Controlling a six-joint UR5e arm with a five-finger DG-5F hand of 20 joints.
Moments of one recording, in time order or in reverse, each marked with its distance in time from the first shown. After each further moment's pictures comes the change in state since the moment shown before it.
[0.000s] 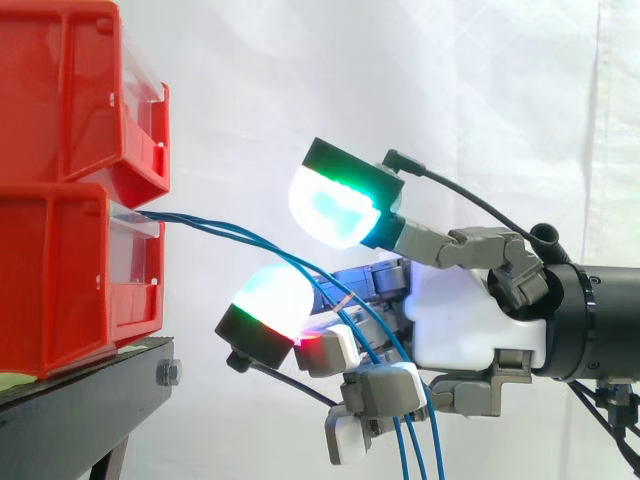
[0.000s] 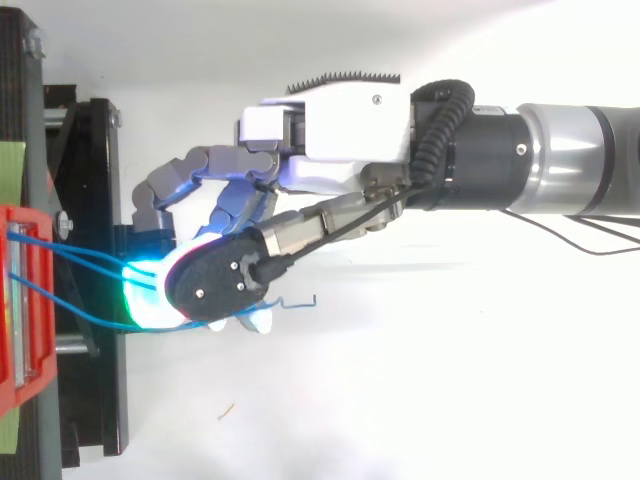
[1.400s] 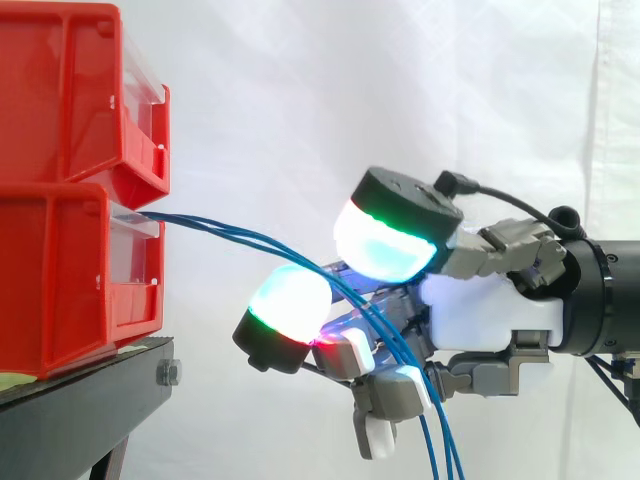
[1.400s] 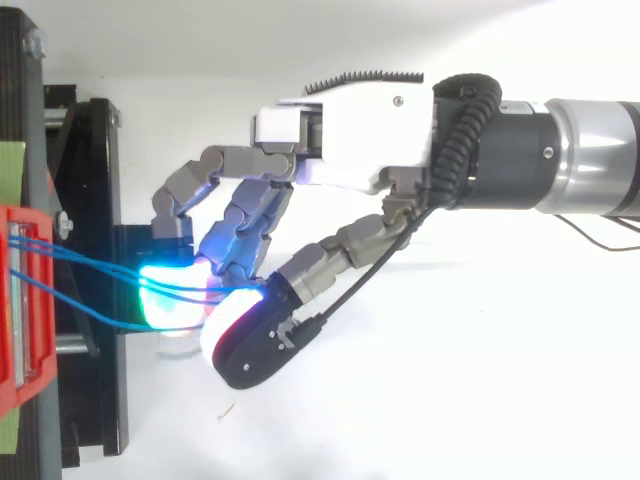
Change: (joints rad) arm 0.003 0.037 -0.008 -0.072 0.010 -0.091
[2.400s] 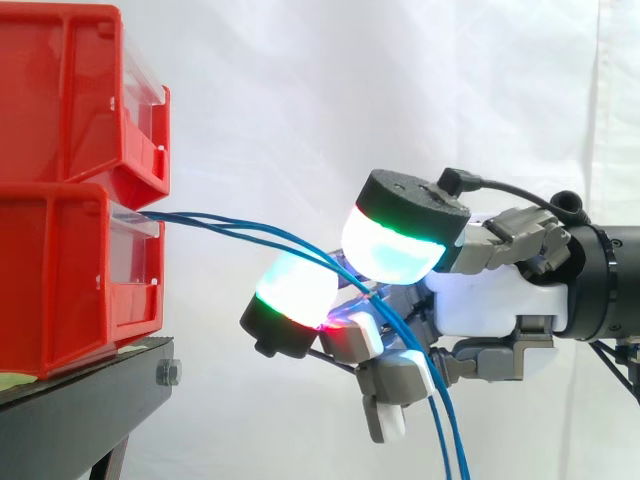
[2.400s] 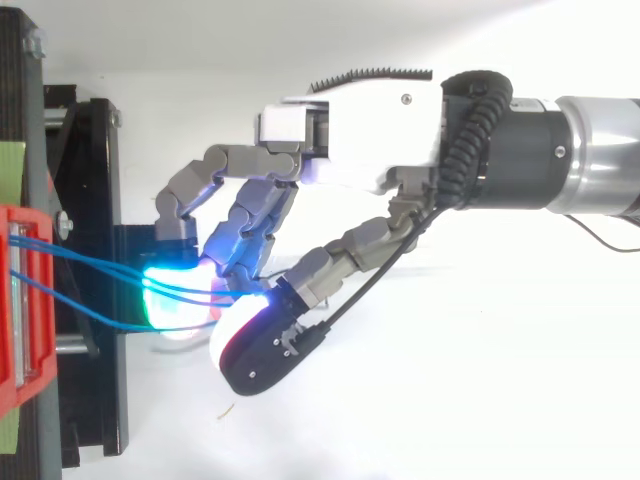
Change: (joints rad) arm 0.001 0.016 0.000 -0.023 0.000 -0.013
